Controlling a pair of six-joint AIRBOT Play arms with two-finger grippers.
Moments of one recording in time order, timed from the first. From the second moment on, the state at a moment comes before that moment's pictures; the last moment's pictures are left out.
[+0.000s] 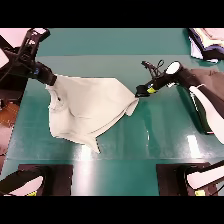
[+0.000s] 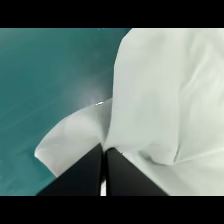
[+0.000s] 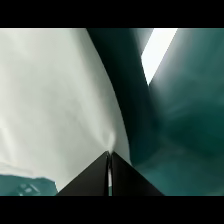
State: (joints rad) left arm -0.18 -1.18 1.41 1.49 -1.19 -1.21; right arm 0.18 -1.66 1.41 -1.01 1.21 1.26
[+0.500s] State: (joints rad) left arm -0.18 -1.39 1.61 1.31 -1.10 -1.21; right arm 0.07 -1.23 1.18 -1.24 1.39 1.37
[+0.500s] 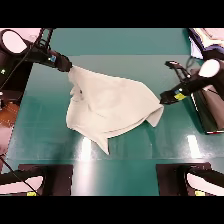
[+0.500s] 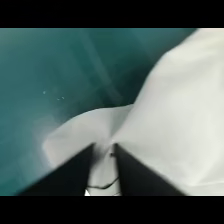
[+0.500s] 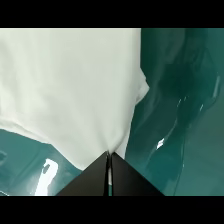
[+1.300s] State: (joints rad) left arm 0.13 -1.30 1.01 1.01 -1.32 -1.25; right arm -0.05 -1.01 1.02 -1.17 1.29 1.41
